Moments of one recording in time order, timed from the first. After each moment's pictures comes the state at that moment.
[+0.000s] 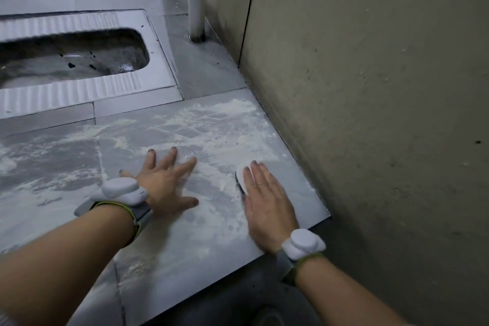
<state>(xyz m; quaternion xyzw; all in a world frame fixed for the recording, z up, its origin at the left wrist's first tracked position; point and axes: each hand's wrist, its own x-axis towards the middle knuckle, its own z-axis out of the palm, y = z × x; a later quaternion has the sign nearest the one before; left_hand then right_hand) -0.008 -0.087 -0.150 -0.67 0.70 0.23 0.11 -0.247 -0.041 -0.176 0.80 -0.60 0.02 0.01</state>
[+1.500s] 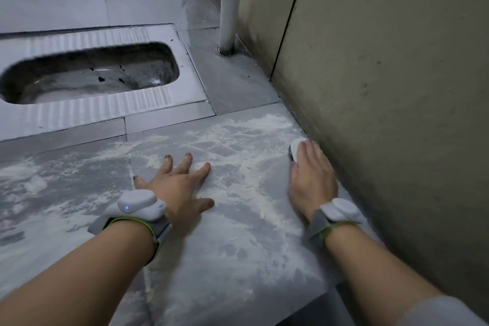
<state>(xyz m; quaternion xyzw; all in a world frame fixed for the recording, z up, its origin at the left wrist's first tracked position) 0.032 -0.119 -0.163 -0.69 0.70 0.20 0.08 -0.239 -0.154 -0.190 0.69 -0.72 0.08 0.00</state>
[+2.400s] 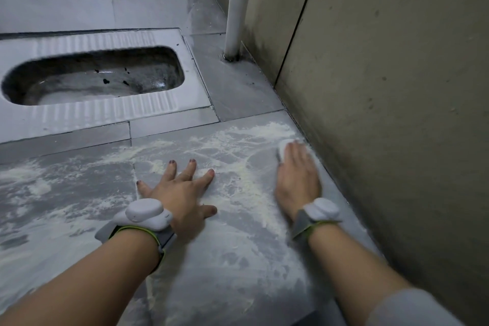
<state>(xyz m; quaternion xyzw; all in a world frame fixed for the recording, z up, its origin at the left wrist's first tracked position) 0.029 -0.118 -0.162 -0.69 0.69 0.20 0.09 -0.206 -0.171 -0.190 0.70 -0.71 0.08 0.00</state>
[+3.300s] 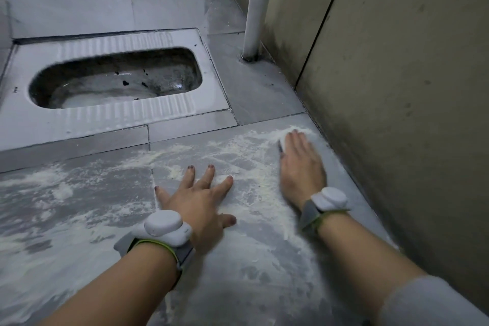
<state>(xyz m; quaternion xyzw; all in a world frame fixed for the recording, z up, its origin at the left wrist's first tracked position) 0.032 -0.120 -0.157 -0.68 0.69 0.21 0.10 -0.177 -0.207 -0.192 0.75 -0.66 0.09 -0.01</state>
